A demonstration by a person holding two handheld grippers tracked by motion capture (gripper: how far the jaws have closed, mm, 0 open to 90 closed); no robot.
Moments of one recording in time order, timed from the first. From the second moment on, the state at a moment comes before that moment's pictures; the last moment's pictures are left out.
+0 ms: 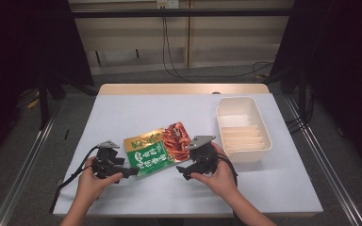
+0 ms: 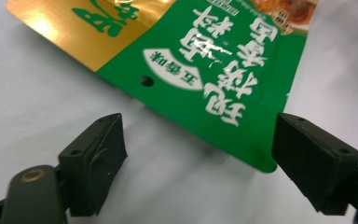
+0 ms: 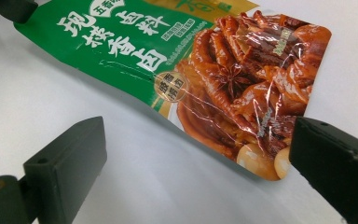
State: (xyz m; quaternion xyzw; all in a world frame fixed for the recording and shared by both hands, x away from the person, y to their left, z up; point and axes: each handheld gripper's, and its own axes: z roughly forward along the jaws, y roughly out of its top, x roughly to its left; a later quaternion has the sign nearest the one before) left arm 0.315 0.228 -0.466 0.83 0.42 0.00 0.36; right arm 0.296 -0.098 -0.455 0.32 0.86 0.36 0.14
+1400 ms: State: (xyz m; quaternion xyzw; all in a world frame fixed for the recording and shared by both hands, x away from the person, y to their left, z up) left arm 0.322 0.211 -0.459 0.81 0.42 -0.01 0.40; right arm 0.299 -0.099 -0.454 0.32 0.86 0.36 0.14
